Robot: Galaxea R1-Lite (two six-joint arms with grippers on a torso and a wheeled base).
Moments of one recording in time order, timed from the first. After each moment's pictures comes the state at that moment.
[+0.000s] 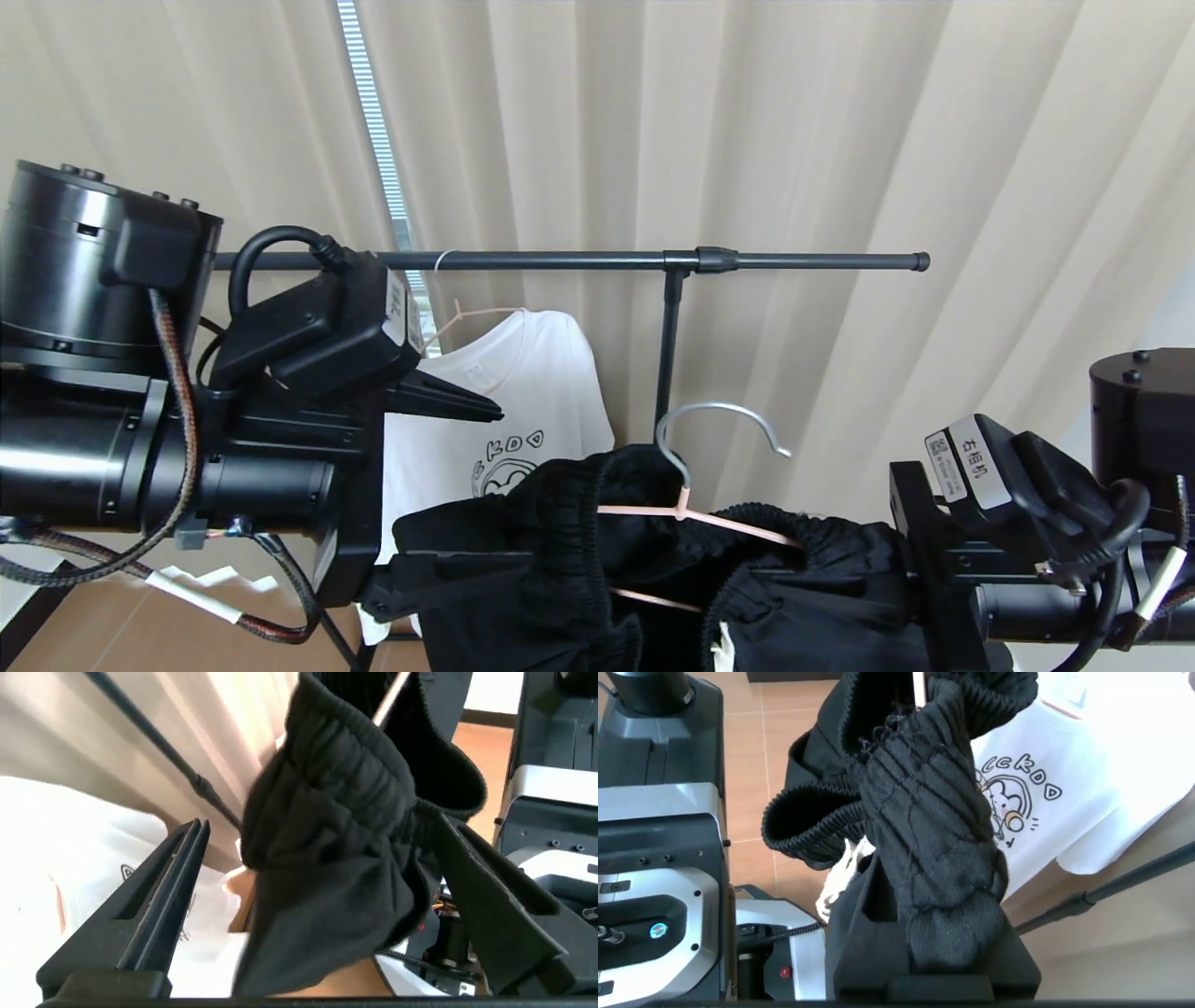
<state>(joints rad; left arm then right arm) -0.54 1.41 -1.00 0.17 -0.53 0.60 0.61 1.41 -0.58 -0.37 0.60 -0.40</state>
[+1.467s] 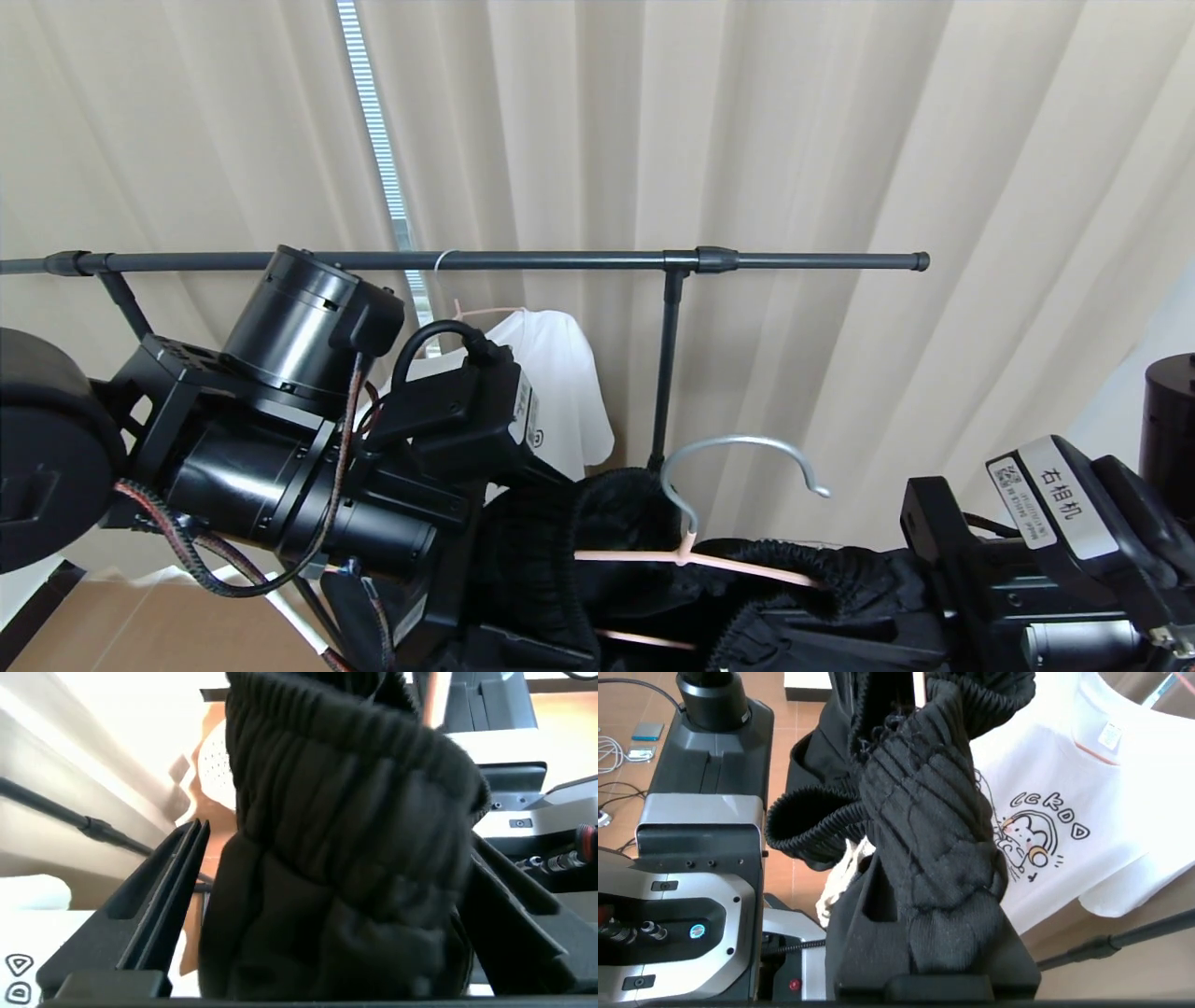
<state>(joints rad) -0.62 1.58 -1.03 0.24 -0.71 0.70 0.67 1.36 -0.57 -0.38 0.65 -0.39</state>
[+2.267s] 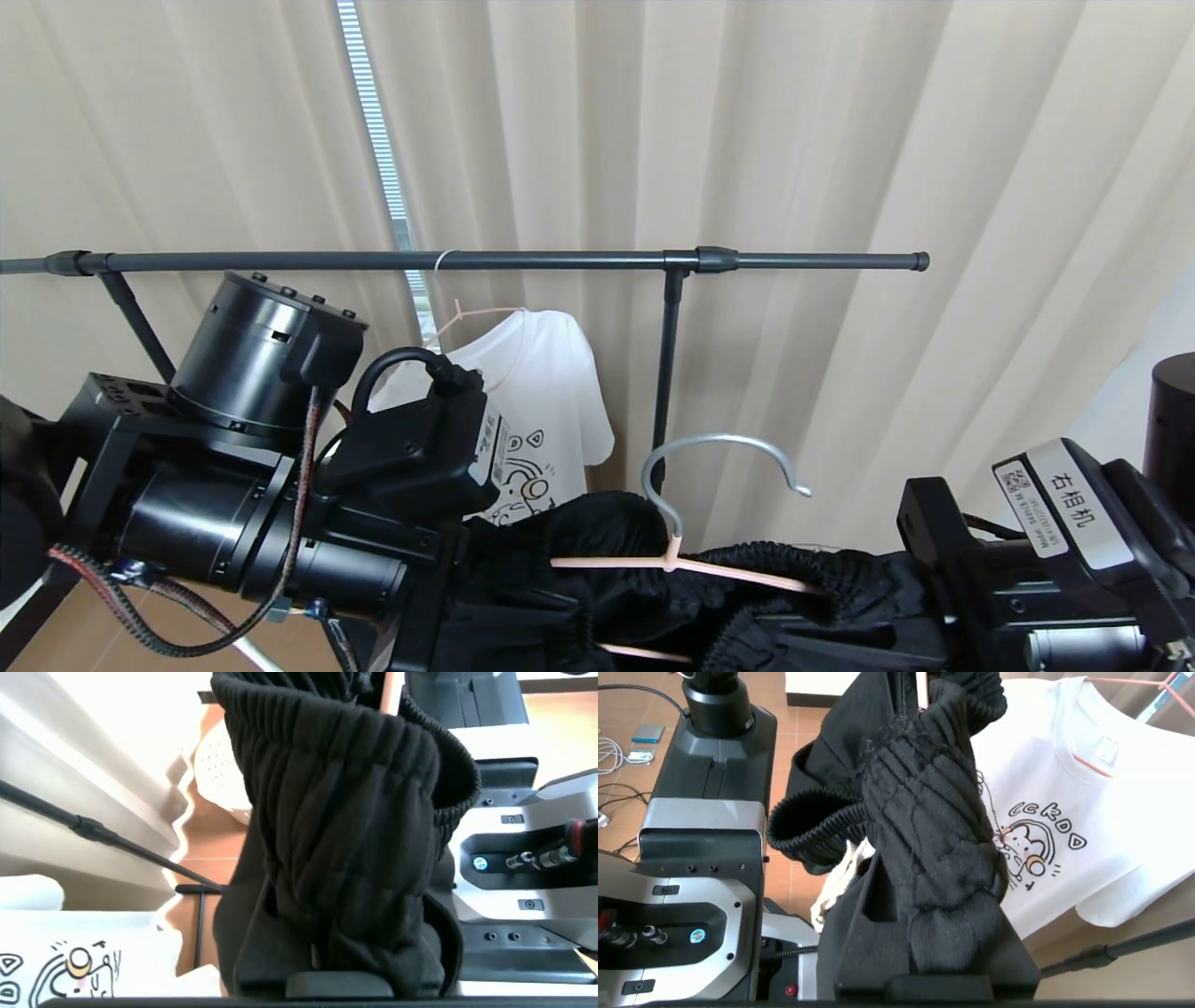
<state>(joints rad) -0.61 1.51 -0.92 0.15 -0.71 0.70 0.67 1.35 -0.57 -0.39 0.64 -0.39</state>
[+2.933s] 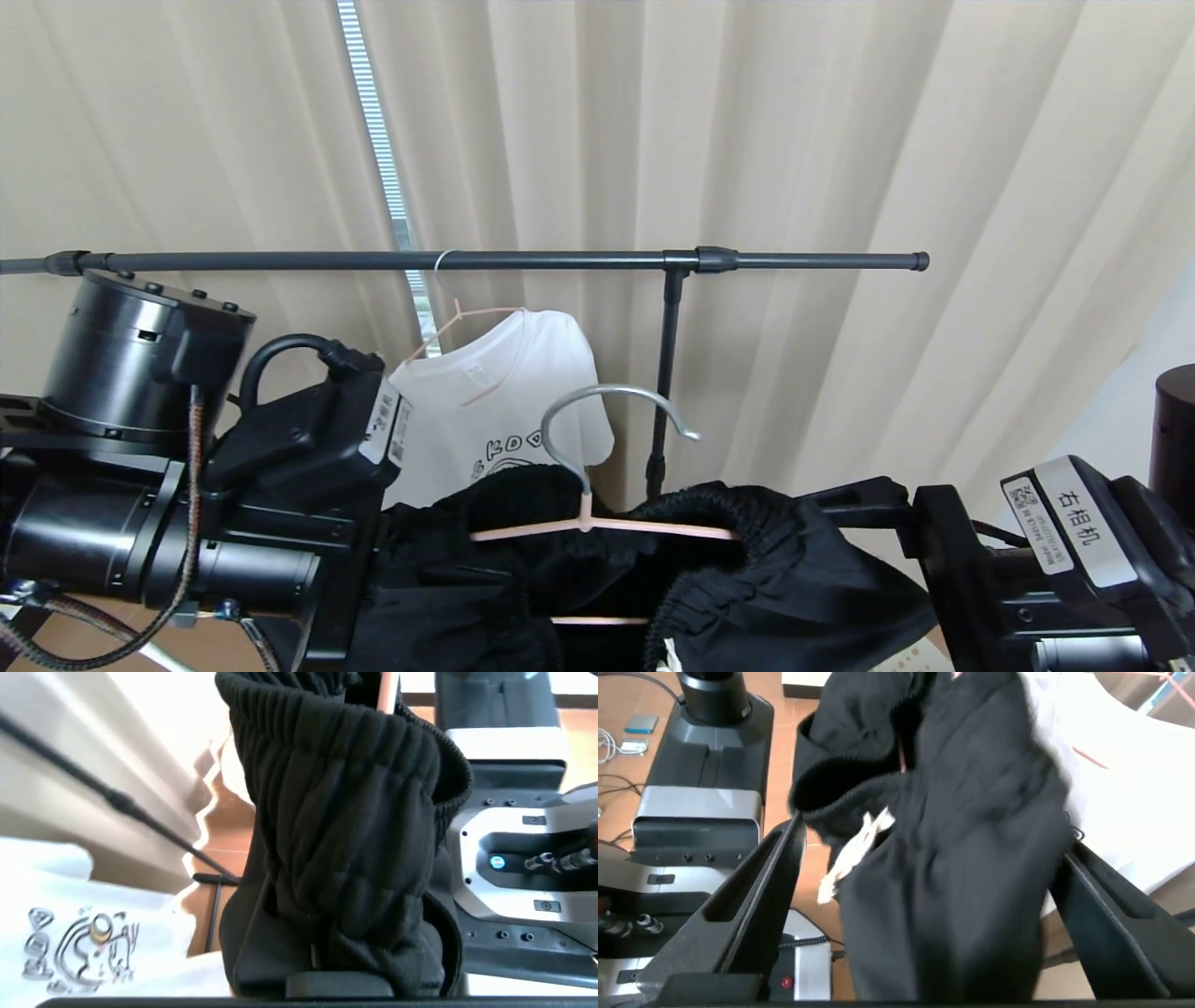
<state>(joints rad) -0.50 1.40 -0.84 0.13 -0.70 0.67 0.67 1.34 -0.55 -0.37 0.64 -0.43</state>
